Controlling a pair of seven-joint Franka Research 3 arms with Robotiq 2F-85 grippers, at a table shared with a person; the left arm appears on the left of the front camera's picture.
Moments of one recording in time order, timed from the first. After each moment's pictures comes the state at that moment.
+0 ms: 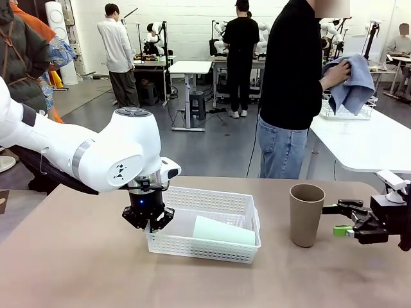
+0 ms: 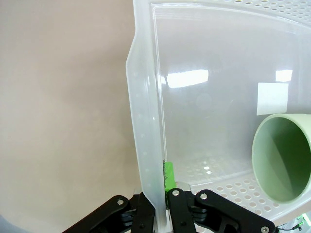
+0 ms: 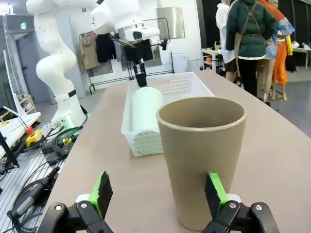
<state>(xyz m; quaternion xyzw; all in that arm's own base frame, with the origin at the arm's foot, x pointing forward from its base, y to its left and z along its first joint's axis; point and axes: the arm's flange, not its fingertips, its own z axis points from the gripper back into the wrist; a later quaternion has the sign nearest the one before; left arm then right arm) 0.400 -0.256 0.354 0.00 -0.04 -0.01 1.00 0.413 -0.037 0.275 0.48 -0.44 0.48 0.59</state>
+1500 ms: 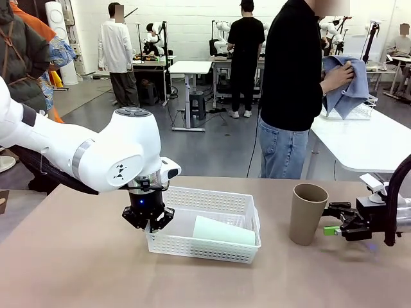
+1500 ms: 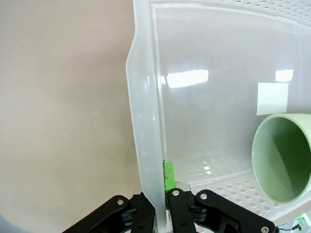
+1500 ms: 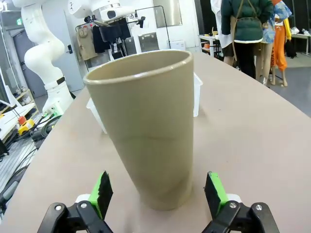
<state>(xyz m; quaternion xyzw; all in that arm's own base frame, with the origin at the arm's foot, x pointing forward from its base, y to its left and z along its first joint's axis) 0.400 -0.256 0.354 0.00 -0.04 -0.01 1.00 0.473 -0.039 0.228 0.48 -0.41 0.48 0.61</state>
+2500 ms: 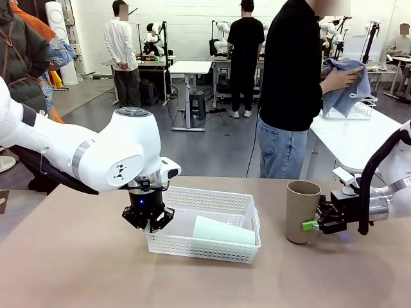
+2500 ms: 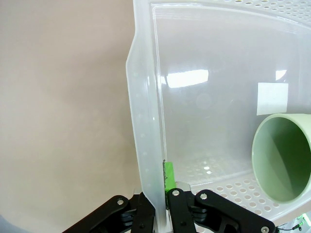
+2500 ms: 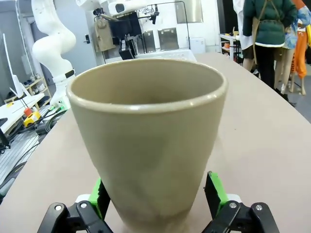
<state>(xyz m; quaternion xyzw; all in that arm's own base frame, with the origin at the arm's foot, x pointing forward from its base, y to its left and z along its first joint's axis) 0.400 -0.256 0.354 0.00 -0.04 -0.01 1.00 0.502 0.020 0.235 0.49 -0.39 0.53 0.58</state>
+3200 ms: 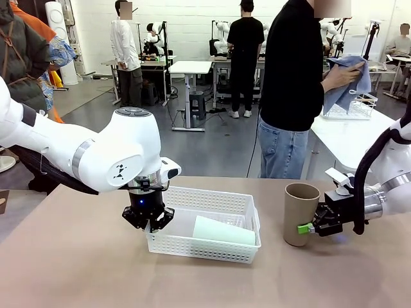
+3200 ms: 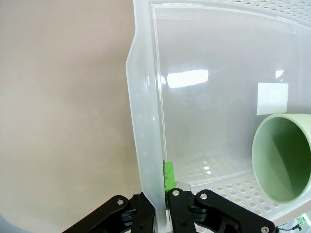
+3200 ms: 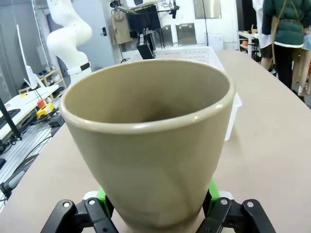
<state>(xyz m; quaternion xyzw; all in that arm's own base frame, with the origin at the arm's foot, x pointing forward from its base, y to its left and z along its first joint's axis) 0.400 -0.256 0.354 0.00 -0.04 -0.01 1.00 0.499 0.033 0.236 0.50 -0.36 0.56 0.55</state>
